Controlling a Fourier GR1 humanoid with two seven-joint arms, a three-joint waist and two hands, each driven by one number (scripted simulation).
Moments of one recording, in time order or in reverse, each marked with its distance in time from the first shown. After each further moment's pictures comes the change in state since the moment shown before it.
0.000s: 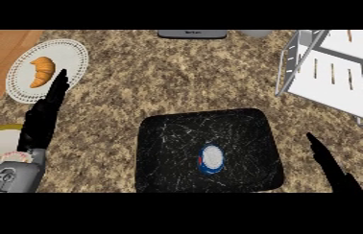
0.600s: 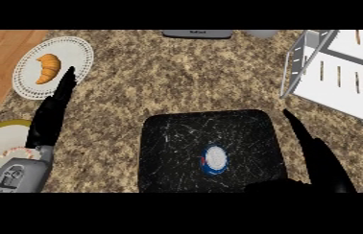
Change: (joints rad) left arm -0.024 -0.028 -0.020 -0.013 -0.031 0.006 0.025; right arm -0.364 0.070 0.056 0.020 0.035 0.230 0.424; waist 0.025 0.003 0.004
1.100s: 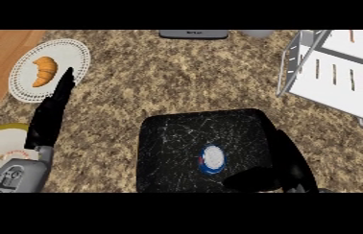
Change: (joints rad) left arm 0.005 -0.006 0.014 0.004 -0.005 -0.003 0.007; right arm -0.091 0.144 0.074 0.184 0.026 0.065 0.027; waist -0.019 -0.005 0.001
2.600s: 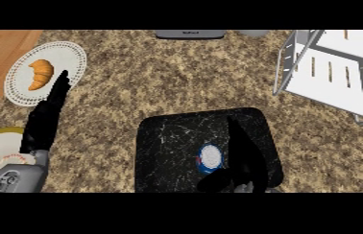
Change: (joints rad) left arm 0.034 -0.017 0.040 -0.023 -0.023 -0.013 -0.003; right arm 0.048 0.377 -0.004 0.176 0.384 0.238 -0.002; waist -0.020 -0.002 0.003
